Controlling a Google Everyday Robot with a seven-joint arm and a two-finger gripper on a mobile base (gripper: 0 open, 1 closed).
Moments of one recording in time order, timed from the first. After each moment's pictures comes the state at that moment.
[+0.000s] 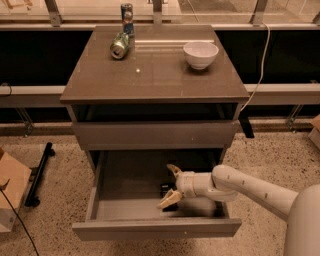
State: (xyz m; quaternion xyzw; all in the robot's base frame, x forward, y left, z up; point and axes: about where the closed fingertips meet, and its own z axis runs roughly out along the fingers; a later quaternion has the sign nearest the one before) arm 0.592 -0.027 0.443 -0.51 0.67 0.33 0.43
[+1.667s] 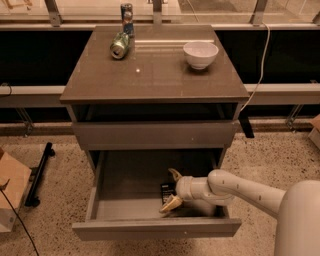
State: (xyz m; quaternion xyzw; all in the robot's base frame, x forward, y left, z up) arm 0.600 -0.039 0.390 -0.55 0.68 0.25 0.42
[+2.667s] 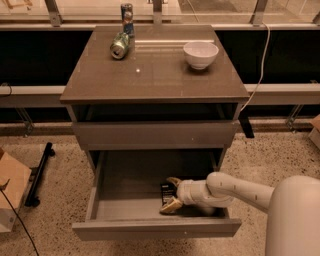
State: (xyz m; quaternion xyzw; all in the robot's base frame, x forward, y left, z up) arm 0.596 -0.049 0.356 -0.56 0.70 0.24 0.38
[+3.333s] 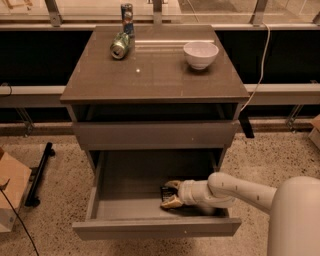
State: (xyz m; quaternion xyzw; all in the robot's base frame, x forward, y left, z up) arm 0.595 -0.054 0.359 -0.55 0.70 0.24 0.38
